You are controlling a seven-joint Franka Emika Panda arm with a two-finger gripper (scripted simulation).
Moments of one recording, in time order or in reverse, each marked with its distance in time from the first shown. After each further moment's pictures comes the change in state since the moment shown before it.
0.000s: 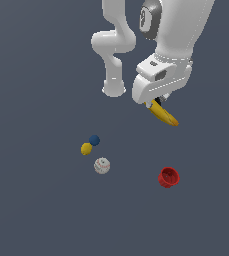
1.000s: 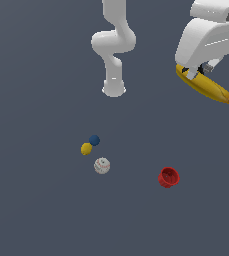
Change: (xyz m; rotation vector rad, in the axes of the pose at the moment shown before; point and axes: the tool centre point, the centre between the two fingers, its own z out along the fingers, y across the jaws) arm 0.061 -0.055 -0.121 0.006 -0.005 0.001
